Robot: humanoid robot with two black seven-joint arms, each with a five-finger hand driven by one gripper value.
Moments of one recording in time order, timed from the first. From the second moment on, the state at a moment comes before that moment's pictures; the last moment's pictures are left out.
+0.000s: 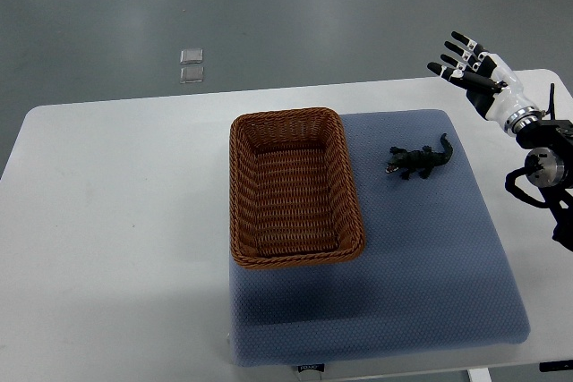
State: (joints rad) left arm 0.04 0.00 -0.11 -0.16 0.04 0.00 0.00; right arm 0.70 -0.26 1.09 0.55 -0.64 0.30 0.26
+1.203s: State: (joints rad) left arm 0.04 0.00 -0.11 -0.16 0.04 0.00 0.00; right arm 0.93 -0.57 0.21 0.84 -1.47 0.06 0.48
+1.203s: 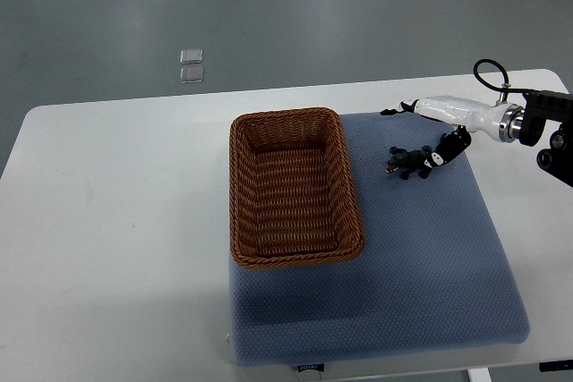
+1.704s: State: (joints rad) left arm 0.04 0.00 -0.11 -0.16 0.04 0.00 0.00; right arm 0.95 -0.55 0.03 0.81 -1.51 -0.10 0.45
